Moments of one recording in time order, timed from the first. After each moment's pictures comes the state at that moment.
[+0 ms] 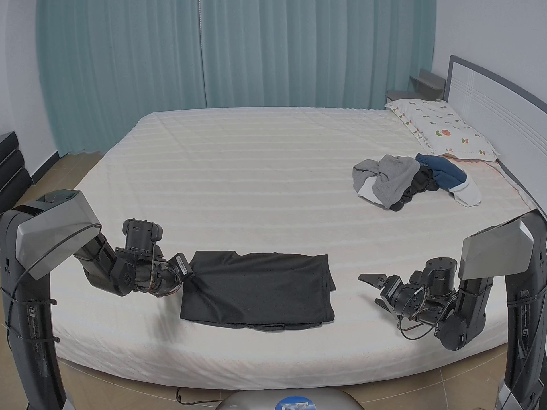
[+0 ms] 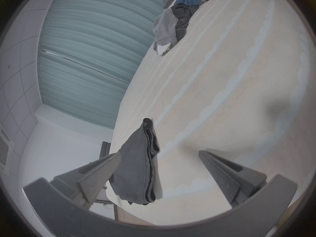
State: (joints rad) left arm -0.13 2.30 -0.96 -0.57 -0.24 -0.70; right arm 0.27 2.42 -0.48 -1.52 0.24 1.00
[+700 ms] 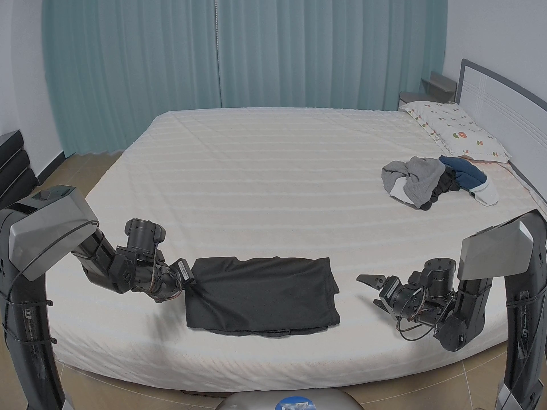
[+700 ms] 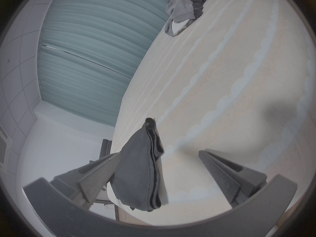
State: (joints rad) left arm -0.16 2.27 -0.96 -0.44 -0.24 -0.69; right arm 0.27 2.42 -0.48 -1.52 0.24 1.00
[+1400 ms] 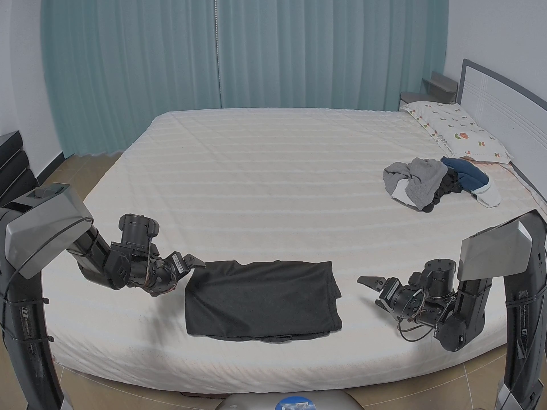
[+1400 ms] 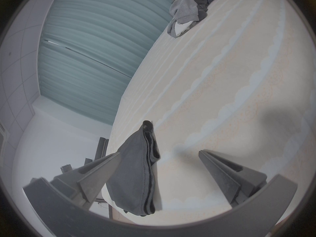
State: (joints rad) left arm -0.13 2.25 -0.97 -0.46 -0.24 -0.69; right arm 0.27 2.43 -0.48 -1.52 0.24 0.96
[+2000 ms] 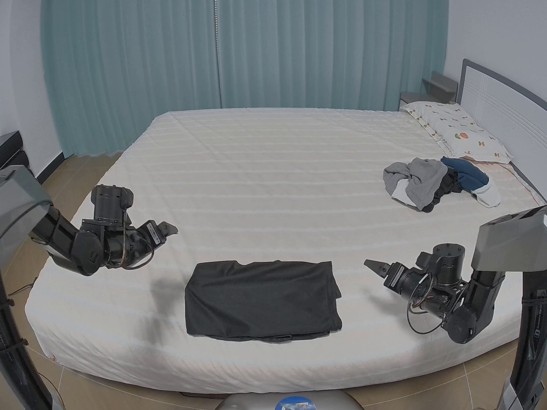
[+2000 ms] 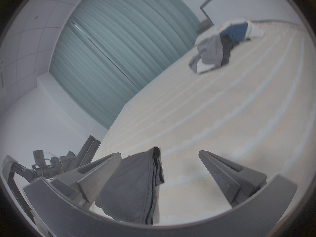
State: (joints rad) left arm -0.10 2.03 -0.91 -0.48 -0.02 -0.64; right arm 0.29 2.30 -0.48 -1.47 0.09 0.72
